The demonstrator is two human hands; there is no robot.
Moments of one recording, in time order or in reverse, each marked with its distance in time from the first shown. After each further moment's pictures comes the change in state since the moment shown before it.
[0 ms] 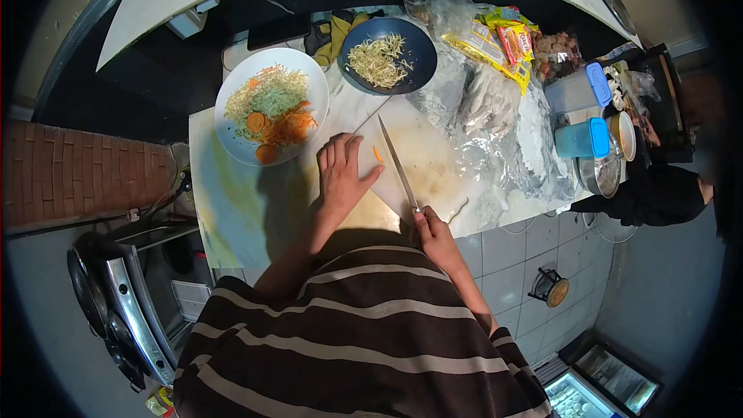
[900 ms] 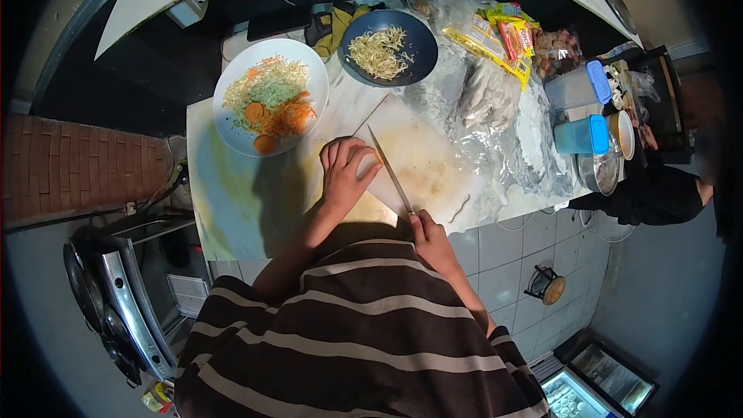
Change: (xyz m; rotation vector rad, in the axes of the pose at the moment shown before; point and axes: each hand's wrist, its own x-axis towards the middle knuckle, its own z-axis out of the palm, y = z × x) left_hand -0.016 0.002 0.005 -0.142 0.066 0.045; right_hand -0.014 0.001 0.007 -0.191 -0.006 0.023
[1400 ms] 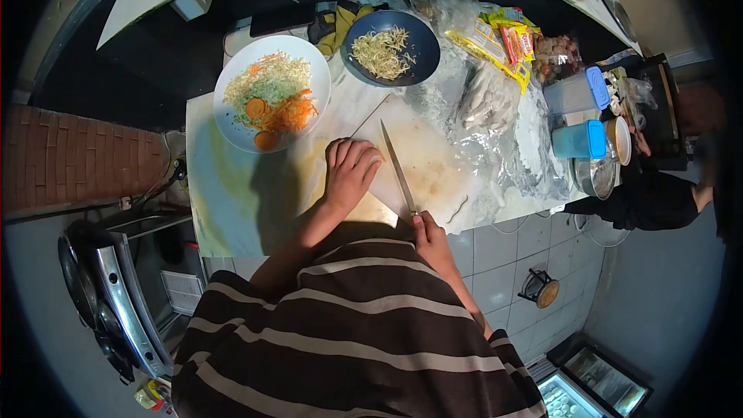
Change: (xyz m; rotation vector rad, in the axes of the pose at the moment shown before) left_hand 0.000 0.000 0.002 0.031 -0.006 0.129; right_hand -0.006 0.006 0.005 0.098 0.062 0.015
